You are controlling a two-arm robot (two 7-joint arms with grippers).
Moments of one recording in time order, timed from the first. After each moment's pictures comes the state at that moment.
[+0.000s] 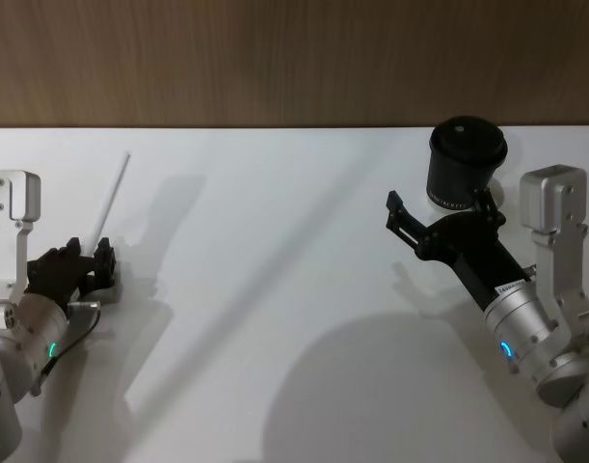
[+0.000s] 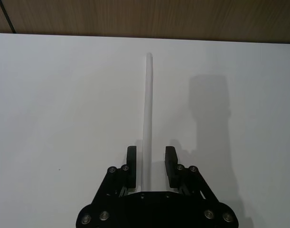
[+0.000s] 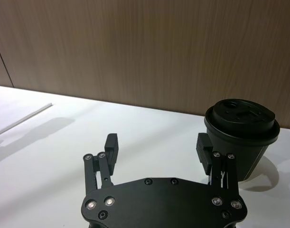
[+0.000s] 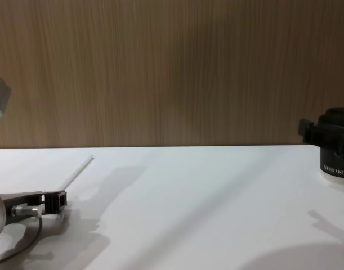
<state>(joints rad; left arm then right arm) -0.10 0.20 0.18 -1.63 -0.34 0.39 0.12 -0.01 0.34 -0.23 -1.77 0.29 0.03 0.07</state>
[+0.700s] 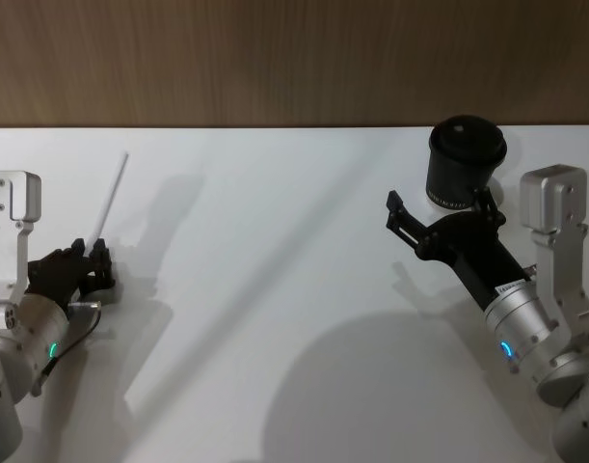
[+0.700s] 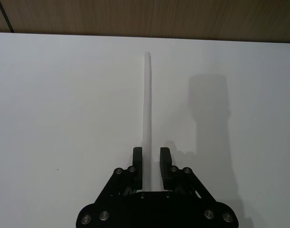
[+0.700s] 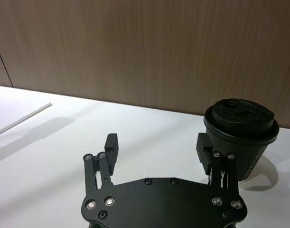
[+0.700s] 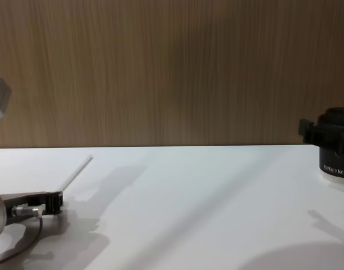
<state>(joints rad) -0.10 0.20 0.18 -1.63 -0.34 0.39 0.12 -0.01 0.34 -0.23 -1.77 0.29 0.03 0.07</state>
